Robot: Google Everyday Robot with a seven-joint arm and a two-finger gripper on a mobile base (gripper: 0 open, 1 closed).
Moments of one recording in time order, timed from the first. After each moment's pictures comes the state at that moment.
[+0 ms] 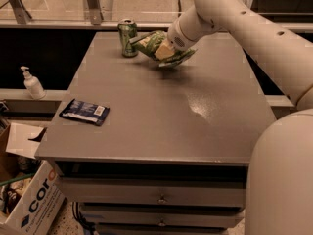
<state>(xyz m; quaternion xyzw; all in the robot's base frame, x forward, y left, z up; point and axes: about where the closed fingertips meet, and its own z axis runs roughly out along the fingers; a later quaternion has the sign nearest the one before) 0.769 -0.033 0.864 -0.53 0.76 0.08 0.38</state>
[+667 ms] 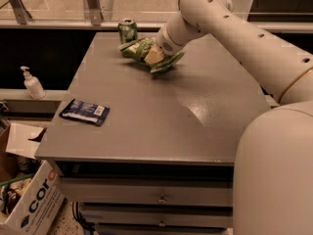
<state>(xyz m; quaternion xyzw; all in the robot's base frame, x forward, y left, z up) 0.768 0.006 0.842 -0.55 0.75 0.09 0.36</state>
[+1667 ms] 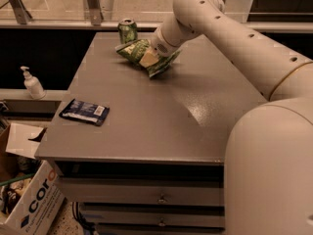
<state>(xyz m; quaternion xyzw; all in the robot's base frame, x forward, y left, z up) 0.769 0.020 0.833 -0.56 0.75 0.10 0.35</state>
